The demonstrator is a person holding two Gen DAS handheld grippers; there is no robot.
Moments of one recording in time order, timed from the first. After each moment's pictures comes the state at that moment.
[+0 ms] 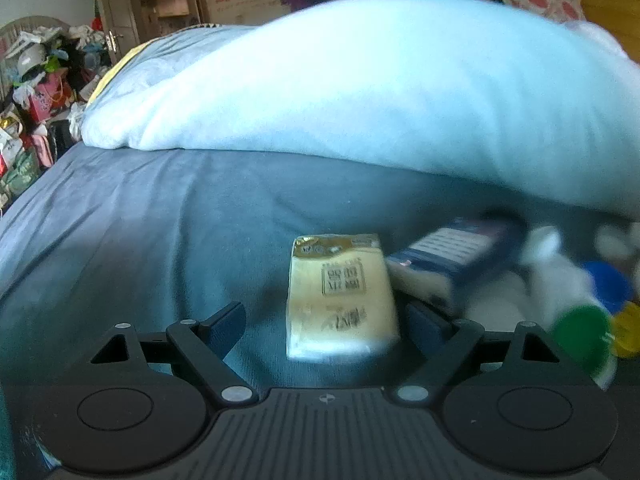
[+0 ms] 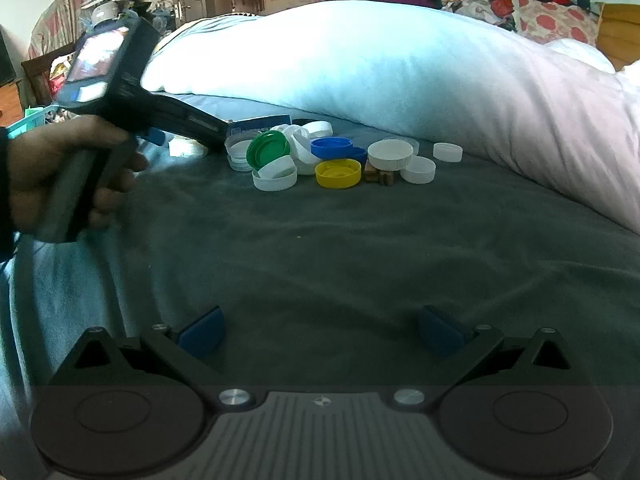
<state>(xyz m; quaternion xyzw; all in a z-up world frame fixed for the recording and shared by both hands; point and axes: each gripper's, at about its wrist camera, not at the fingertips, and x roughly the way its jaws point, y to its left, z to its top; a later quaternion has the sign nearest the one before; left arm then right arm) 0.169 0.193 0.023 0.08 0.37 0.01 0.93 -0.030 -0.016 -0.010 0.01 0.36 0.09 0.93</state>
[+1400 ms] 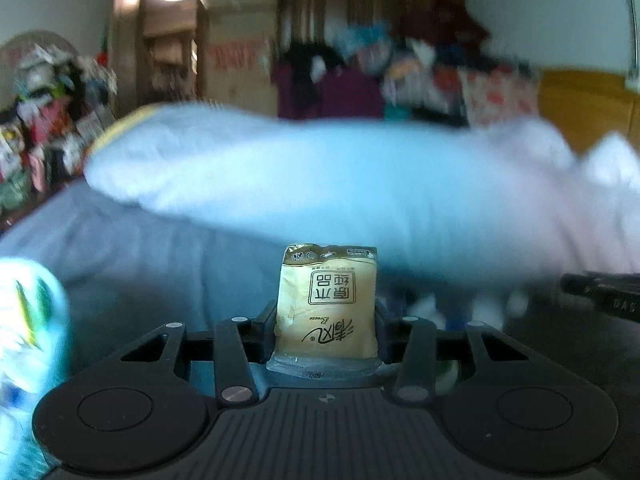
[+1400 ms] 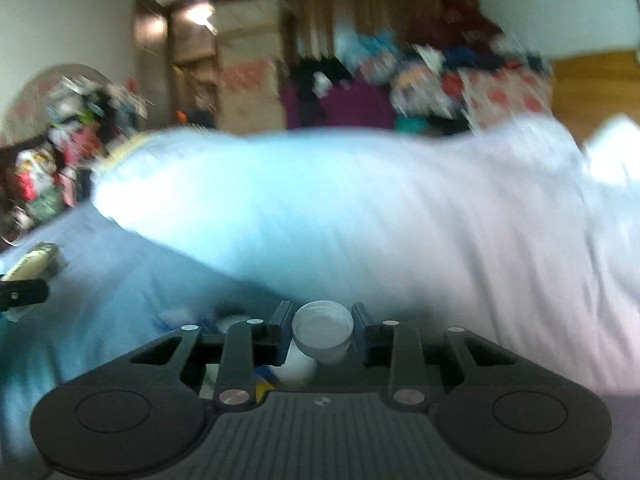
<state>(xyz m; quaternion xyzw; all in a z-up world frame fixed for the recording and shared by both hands) 0.025 0.204 0.139 0.01 0.24 -0.04 0.97 0.062 -0.060 0.094 0.04 0.22 0.05 0.97</state>
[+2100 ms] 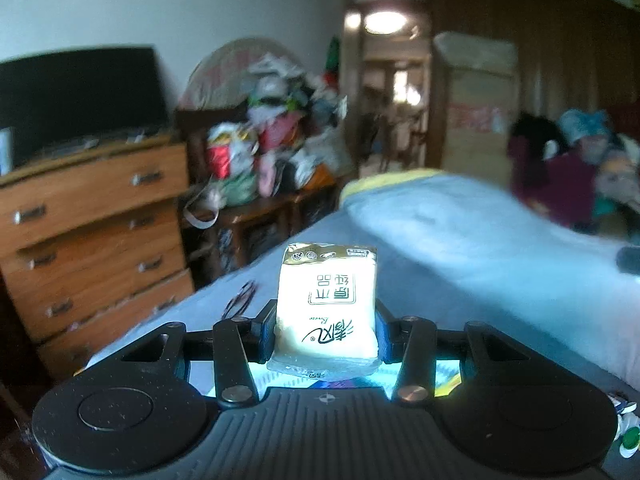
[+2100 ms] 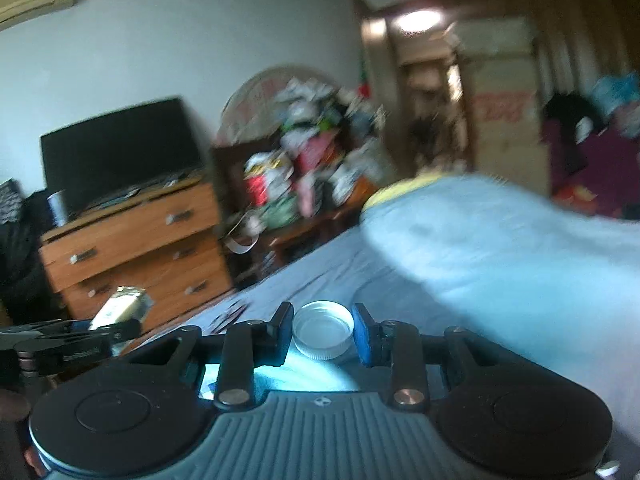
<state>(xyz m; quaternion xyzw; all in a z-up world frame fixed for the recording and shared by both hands) -0.098 0.509 0.297 -0.07 0.21 0.25 0.94 -0.004 0.292 0.342 0.02 0.22 0.39 0.90</state>
